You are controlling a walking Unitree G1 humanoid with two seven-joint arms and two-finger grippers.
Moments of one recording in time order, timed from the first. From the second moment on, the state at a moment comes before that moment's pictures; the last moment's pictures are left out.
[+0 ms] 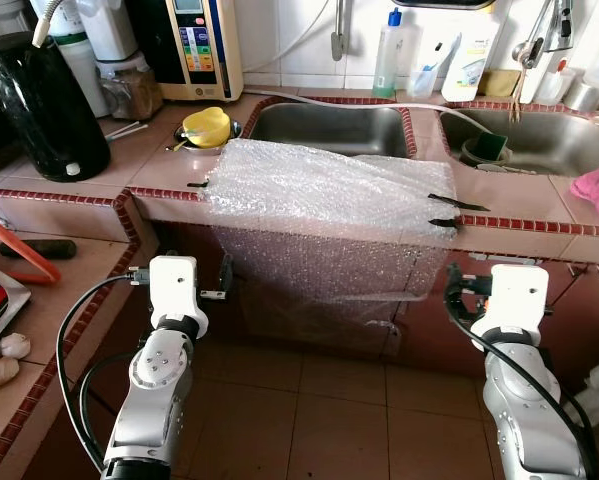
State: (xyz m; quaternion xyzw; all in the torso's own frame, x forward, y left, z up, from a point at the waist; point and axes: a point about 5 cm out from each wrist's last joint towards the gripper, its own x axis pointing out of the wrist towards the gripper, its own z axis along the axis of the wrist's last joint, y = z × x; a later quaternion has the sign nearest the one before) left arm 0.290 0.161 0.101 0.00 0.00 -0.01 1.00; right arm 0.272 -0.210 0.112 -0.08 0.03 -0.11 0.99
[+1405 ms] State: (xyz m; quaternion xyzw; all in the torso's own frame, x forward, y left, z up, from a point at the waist) left arm 0.290 0.148 0.106 0.00 0.01 -0.04 1.00; right arm 0.281 -0.184 0.118 -0.04 0.02 -0.03 1.00
